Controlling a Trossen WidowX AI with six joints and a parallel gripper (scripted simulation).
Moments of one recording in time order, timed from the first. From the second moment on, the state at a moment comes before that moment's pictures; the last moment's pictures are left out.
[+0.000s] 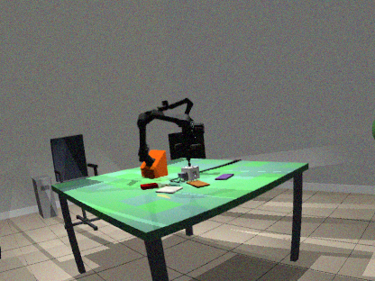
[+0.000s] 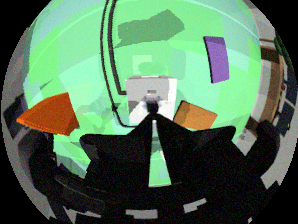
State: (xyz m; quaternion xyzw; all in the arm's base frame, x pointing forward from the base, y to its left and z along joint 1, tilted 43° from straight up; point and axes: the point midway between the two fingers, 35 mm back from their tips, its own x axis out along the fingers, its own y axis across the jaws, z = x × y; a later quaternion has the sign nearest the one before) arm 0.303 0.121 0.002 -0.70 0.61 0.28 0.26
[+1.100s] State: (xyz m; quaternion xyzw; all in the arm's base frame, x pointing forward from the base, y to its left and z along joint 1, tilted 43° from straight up) arm 0.303 0.118 -0.001 -0.70 0.61 0.28 0.26
